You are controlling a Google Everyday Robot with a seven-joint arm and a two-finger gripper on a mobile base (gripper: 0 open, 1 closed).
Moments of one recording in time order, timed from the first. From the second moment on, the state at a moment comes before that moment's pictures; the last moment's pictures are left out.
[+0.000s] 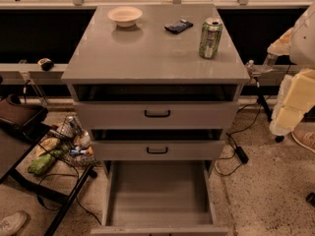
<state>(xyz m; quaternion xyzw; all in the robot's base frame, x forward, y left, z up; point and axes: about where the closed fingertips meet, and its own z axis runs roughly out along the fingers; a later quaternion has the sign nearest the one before) 0.438 -0.217 0.976 -0.60 0.78 -0.03 0.16</state>
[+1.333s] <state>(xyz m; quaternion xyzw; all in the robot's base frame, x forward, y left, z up) 0.601 -0.227 0.969 -0.49 0.75 0.07 0.45</state>
